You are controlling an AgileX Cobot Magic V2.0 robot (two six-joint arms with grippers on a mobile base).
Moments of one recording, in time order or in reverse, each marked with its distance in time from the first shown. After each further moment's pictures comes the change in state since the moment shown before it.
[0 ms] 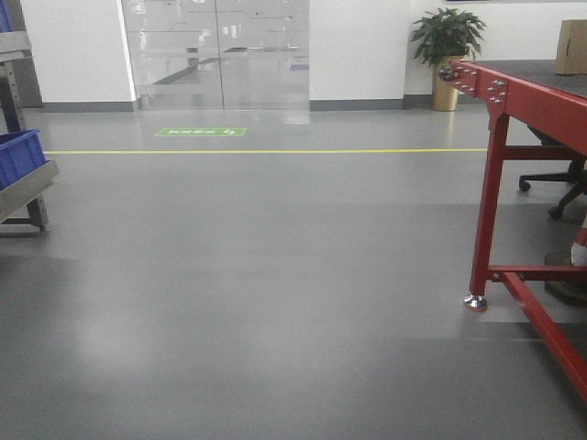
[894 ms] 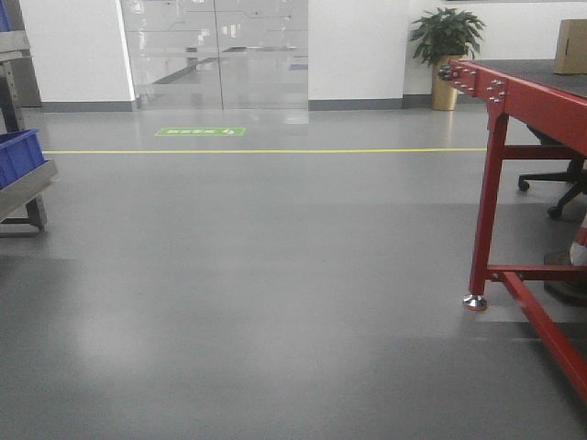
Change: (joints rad) left arm 0.000 0.000 0.000 0.000 0.000 0.000; right arm 0.000 0.000 0.000 0.000 0.000 0.000
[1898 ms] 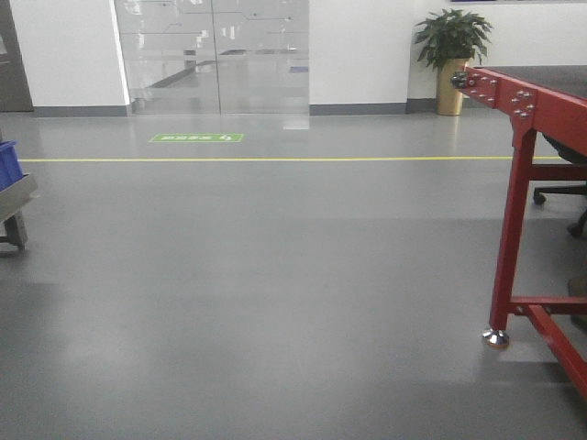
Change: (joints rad) left arm 0.000 0.000 0.000 0.000 0.000 0.000; right arm 0.000 0.000 0.000 0.000 0.000 0.000
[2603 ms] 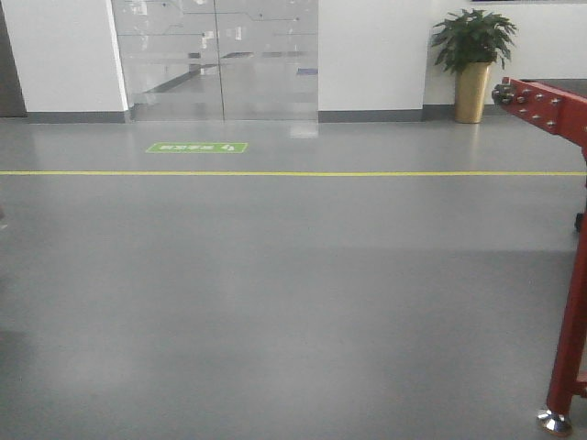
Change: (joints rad) left arm 0.000 0.000 0.000 0.000 0.000 0.000; right arm 0.000 0.000 0.000 0.000 0.000 0.000
